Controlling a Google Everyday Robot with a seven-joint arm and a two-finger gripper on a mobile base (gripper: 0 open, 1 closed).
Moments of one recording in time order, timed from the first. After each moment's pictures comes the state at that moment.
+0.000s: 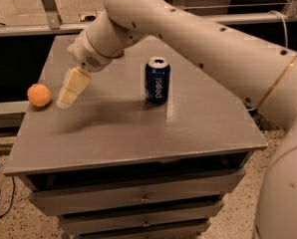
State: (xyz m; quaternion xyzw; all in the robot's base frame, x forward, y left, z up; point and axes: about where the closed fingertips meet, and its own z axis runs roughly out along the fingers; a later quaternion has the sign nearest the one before) arm 0.595 0.185 0.901 -0.68 0.61 0.22 0.35
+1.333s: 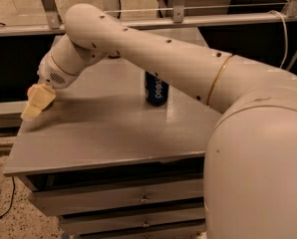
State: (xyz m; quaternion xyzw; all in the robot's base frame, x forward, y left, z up) arm 0.582 0.282 0.855 -0.67 0.62 0.28 0.31
